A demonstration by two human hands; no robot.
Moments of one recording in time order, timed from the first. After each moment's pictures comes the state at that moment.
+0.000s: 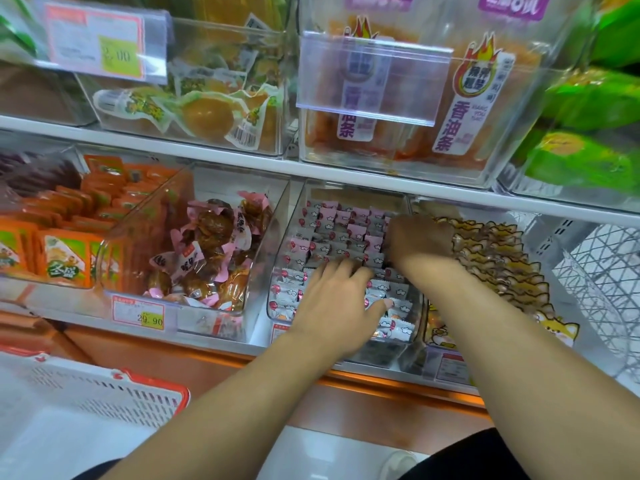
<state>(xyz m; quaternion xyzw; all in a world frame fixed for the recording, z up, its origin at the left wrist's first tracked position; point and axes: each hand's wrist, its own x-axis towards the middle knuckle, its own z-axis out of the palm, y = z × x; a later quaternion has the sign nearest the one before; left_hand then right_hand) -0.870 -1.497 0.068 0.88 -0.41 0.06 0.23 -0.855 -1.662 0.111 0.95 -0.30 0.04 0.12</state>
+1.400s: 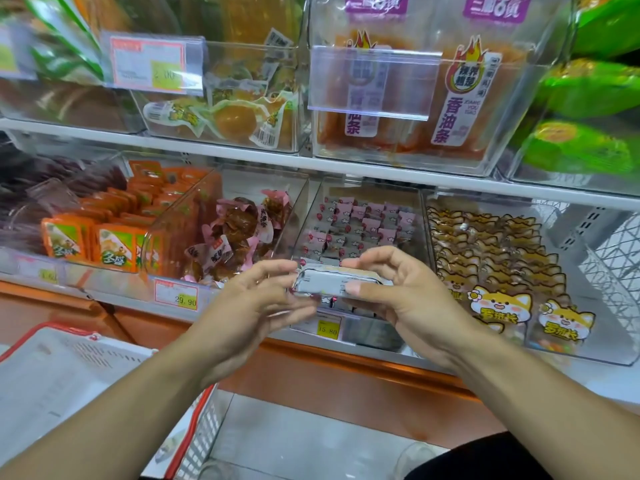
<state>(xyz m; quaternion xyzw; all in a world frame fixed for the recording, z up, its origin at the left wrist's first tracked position) -0.884 -1.372 0.105 0.53 -0.03 -0.30 0.79 -0.960 -1.577 0.113 0.60 -0.11 0.05 -0.79</state>
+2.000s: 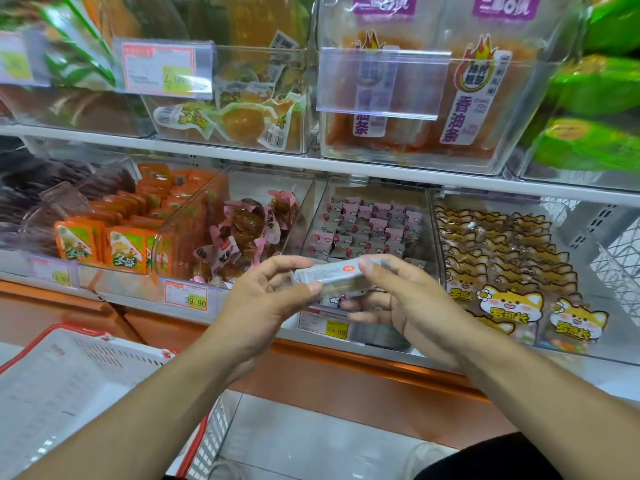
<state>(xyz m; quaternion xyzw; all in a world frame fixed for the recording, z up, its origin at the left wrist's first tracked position) -0.885 -1.381 0.103 0.56 -0.11 -0.23 0.79 -0.960 -1.574 0.114 0.61 -0.10 -0.03 -0.79</state>
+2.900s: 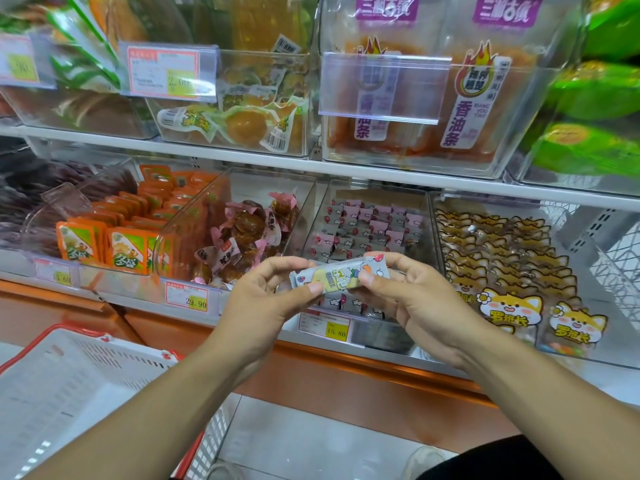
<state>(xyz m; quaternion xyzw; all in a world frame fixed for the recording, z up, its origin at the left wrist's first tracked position) -0.882 -1.384 0.092 0.57 -0.11 -0.19 0.80 -0.958 -1.580 0.114 0.55 -0.11 0.02 -0.83</state>
